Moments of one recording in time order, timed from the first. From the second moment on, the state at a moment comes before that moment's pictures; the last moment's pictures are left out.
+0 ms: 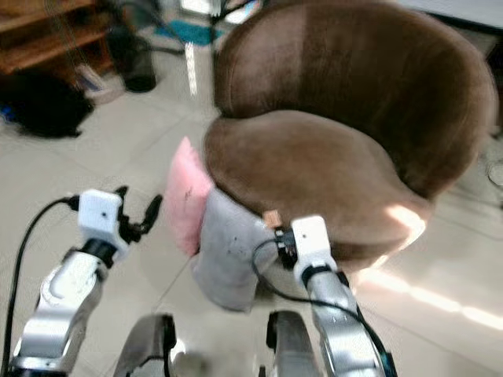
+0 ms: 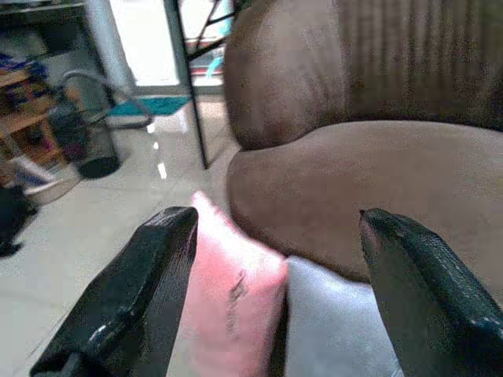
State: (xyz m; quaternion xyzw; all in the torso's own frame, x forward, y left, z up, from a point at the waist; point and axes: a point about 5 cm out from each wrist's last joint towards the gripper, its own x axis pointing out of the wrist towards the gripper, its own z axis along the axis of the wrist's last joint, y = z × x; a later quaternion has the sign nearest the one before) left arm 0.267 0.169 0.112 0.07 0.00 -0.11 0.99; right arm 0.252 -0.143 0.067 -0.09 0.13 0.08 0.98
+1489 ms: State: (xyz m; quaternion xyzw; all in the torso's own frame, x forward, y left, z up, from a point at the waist) left arm 0.255 0.161 0.094 0.11 0.02 -0.16 0.98; right arm 0.242 -0.145 0.052 -0.09 0.15 0.08 0.98
